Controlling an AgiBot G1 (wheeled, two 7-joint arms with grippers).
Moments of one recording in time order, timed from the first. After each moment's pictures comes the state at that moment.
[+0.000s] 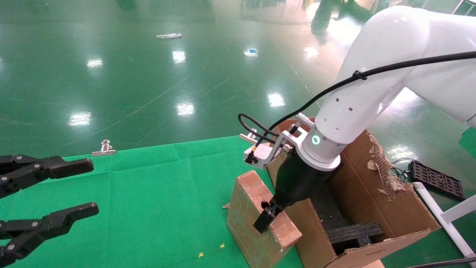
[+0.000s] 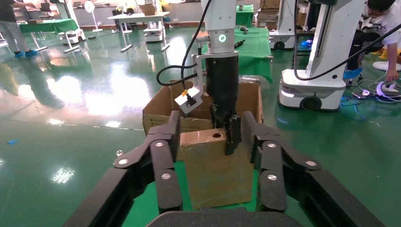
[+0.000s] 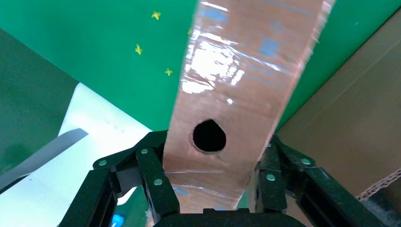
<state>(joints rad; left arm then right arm) -1.08 0.61 0.29 -1.28 0.72 1.49 -0.18 2.09 -0.91 -1.68 1.13 -1.28 -1.47 1.41</state>
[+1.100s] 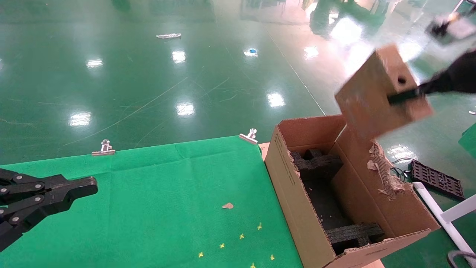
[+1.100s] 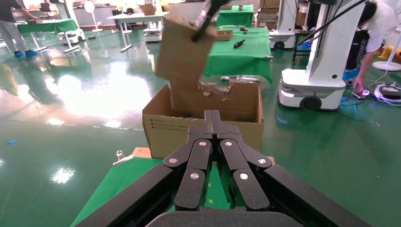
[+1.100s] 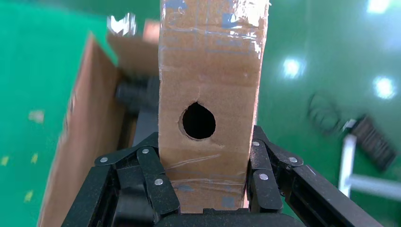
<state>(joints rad) -1.08 0.61 0.29 -1.28 0.72 1.49 -0.18 2.41 -0.48 -1.57 0.87 -1.53 -1.39 1.10</state>
